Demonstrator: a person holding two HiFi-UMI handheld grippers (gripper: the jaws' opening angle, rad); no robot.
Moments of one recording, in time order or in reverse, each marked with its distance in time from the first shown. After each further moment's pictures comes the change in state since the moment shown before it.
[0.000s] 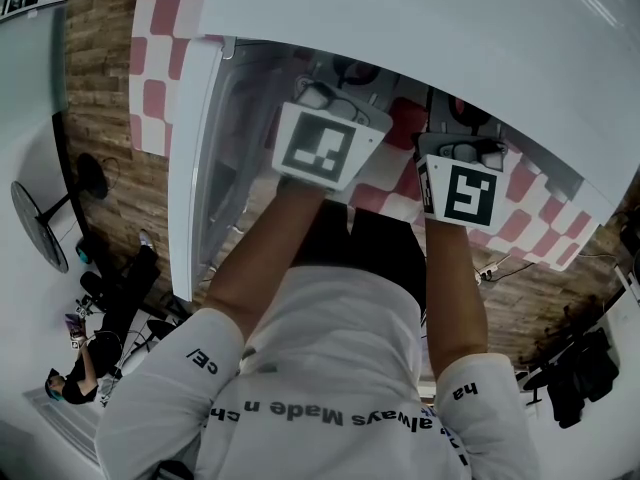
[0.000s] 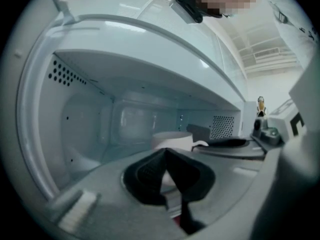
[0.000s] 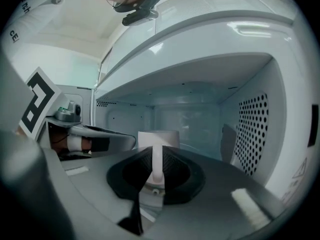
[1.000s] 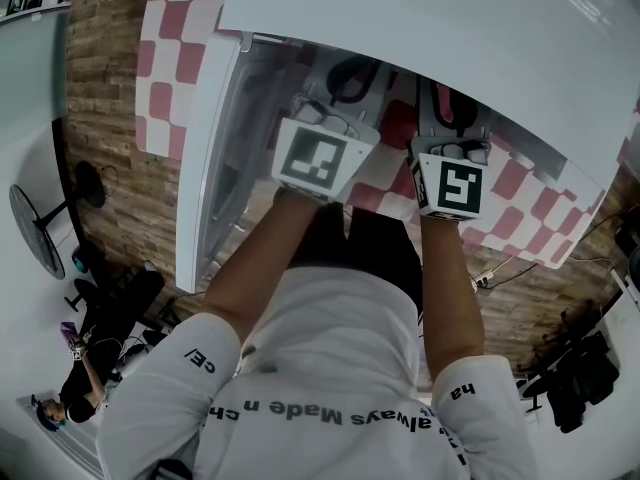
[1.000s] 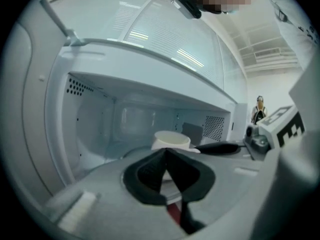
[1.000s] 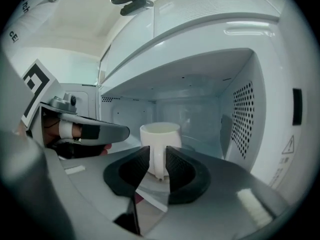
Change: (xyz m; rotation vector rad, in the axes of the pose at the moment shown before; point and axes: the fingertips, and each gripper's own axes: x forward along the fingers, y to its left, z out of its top) left arm -0.025 -0.012 -0.001 -0.010 0.030 -0.003; right arm -0.014 0.005 -0.017 0.032 0.057 0.013
